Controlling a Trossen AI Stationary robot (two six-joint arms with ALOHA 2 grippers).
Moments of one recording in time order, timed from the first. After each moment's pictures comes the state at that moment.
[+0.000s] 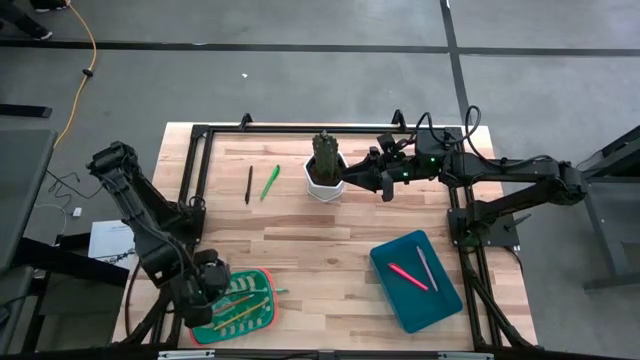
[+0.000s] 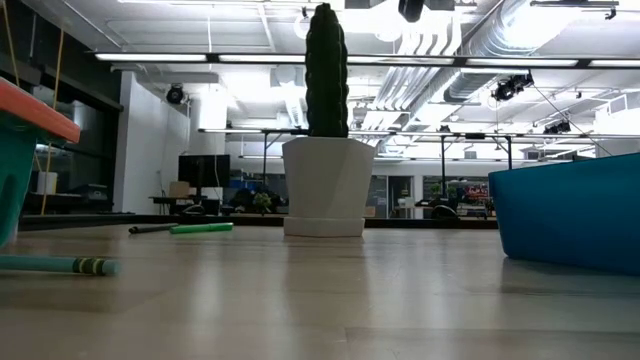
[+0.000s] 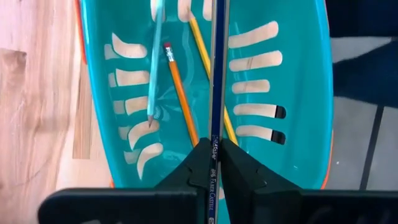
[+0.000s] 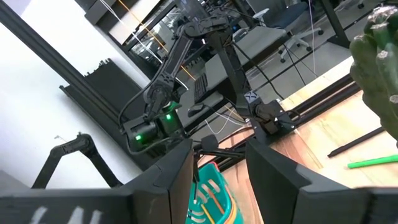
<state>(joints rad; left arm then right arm) -0.85 1.29 0.97 -0.88 -0.09 -1.12 -0.12 1.18 1.03 0.14 -0.24 0.66</state>
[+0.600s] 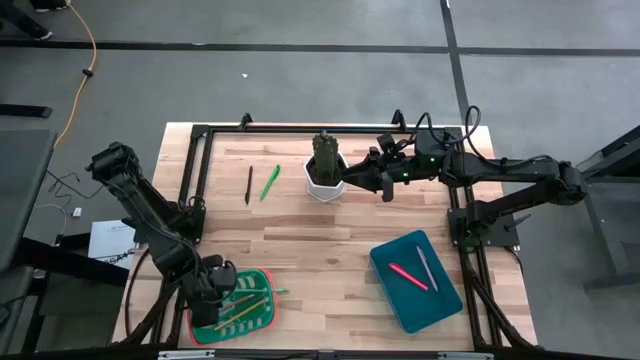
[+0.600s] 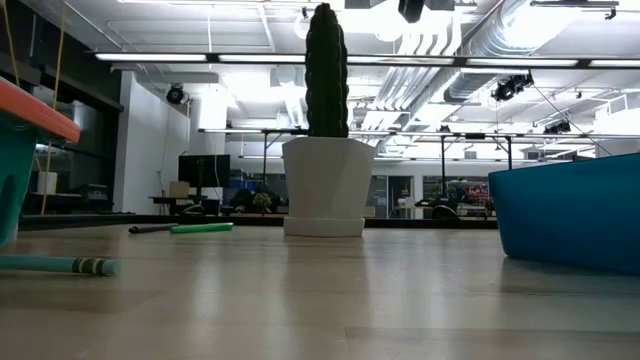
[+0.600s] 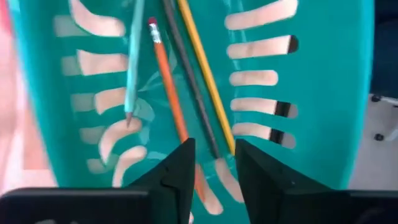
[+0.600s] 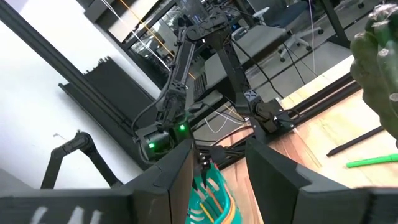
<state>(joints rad) -0.80 1.30 0.81 -0.65 0.04 -1.11 -0.12 1.18 1.03 0.13 -0.24 0.65</state>
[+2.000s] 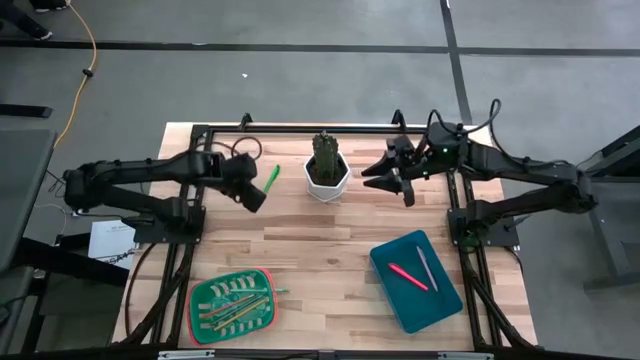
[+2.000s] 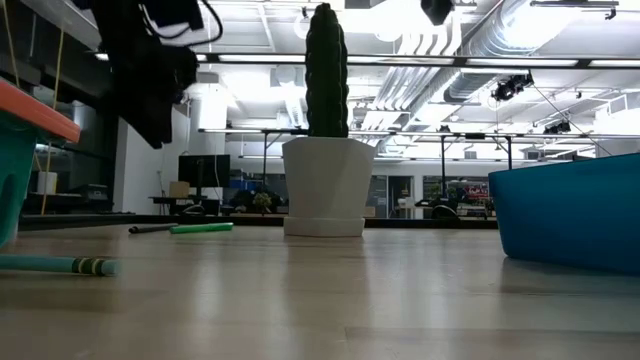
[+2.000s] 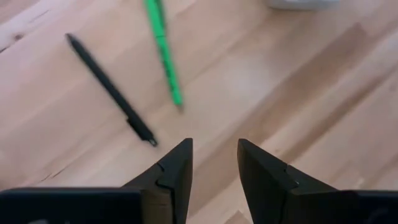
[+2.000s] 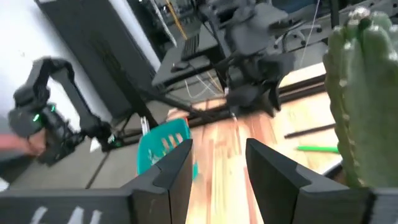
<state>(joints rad) 0.35 1.09 0.84 -0.94 -0.09 -0.67 -0.21 1.05 1.03 -0.17 -0.40 0.30</state>
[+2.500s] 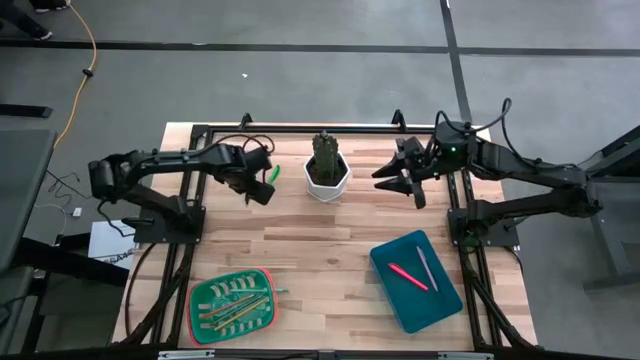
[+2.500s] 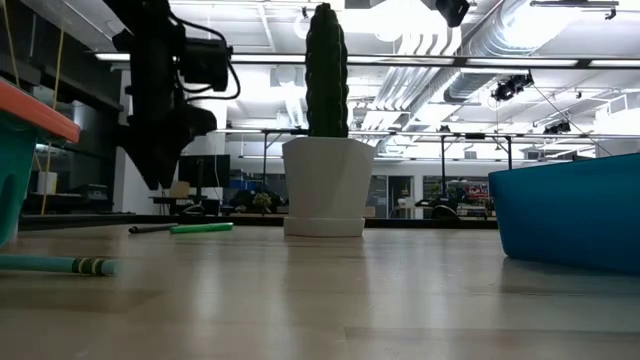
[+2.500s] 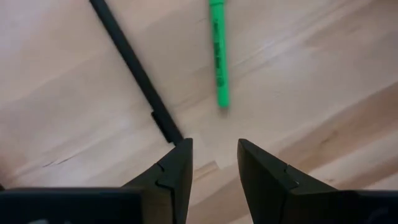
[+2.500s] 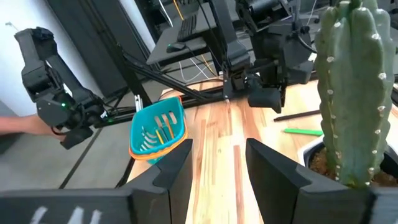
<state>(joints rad) 0.53 1.36 0.84 -0.91 -0.03 -0.67 -0.24 0.97 1.03 -0.32 -0.42 0.20</state>
